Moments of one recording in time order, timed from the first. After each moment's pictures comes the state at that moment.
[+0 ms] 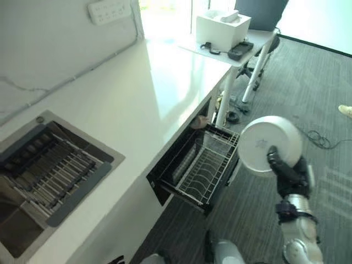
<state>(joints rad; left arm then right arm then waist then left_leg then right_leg) 0.17 0.27 -0.12 1.05 -0.31 -0.04 0.07 0.09 -0.36 0.10 0.13 0.79 -0.36 -0.09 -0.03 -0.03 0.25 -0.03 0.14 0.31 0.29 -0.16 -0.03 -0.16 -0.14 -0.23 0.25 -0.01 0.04</state>
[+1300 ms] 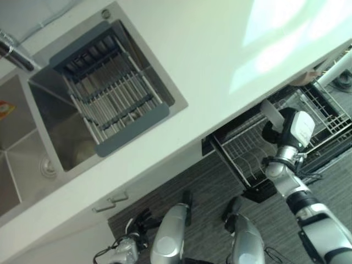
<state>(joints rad) -0.10 0.23 -0.22 1.03 -0.59 -0.11 0.05 -0.68 -0.54 0.39 0.83 -0.25 -0.01 -0.88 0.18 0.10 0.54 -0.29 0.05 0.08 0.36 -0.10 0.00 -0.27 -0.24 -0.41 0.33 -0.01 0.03</state>
